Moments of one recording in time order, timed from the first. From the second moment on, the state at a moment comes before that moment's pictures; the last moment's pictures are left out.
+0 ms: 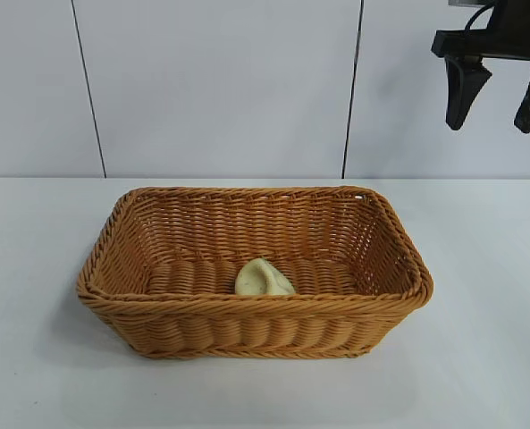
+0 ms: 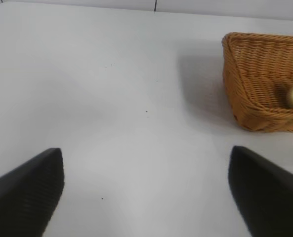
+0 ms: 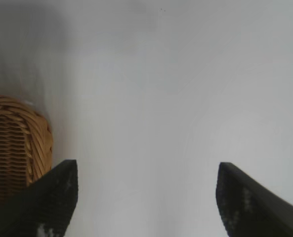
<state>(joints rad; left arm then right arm) 0.00 -0.01 -0.49 -0.06 1.07 -0.02 0.04 1.97 -1.80 0.03 1.21 0.03</state>
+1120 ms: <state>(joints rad) 0.00 -0.01 -0.49 -0.06 1.07 -0.02 0.04 0.93 -0.72 -0.02 1.13 -0.04</state>
